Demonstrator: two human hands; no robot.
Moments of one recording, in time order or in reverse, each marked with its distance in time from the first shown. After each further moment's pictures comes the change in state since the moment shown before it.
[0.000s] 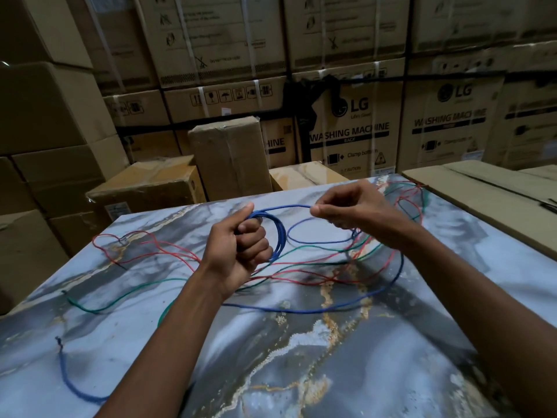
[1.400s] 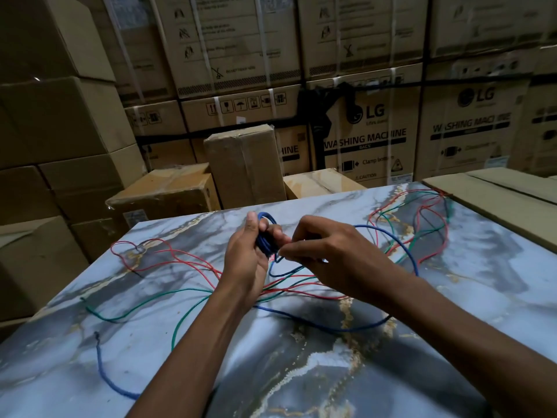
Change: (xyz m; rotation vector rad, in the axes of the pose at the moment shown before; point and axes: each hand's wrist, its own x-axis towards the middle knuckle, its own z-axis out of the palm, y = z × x) left_hand 0.023 -0.012 -0.011 0.110 0.170 0.328; right_hand -0.006 -0.008 0.069 -0.756 0.011 -0.631
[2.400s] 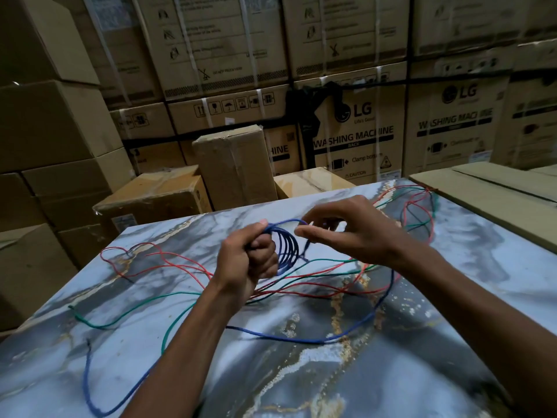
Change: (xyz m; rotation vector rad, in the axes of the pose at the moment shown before) left_hand -0.017 0.014 0.008 0.131 -0.208 -0.208; right_hand 0.000 0.032 -0.034 0.262 -0.061 0.328
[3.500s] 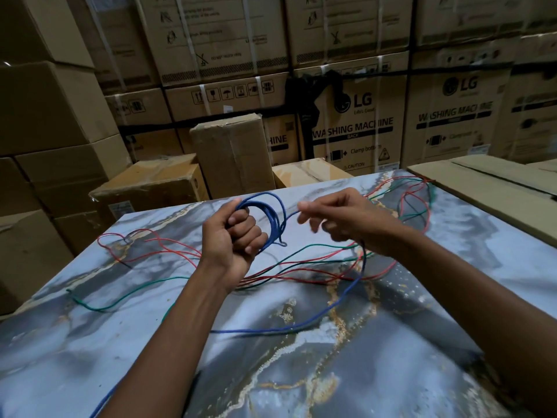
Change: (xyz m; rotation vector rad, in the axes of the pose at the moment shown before) left_hand 0.004 0.006 -0.009 -0.371 0.135 0.034; right_hand -0.004 0.004 0.006 0.691 -0.126 0.450
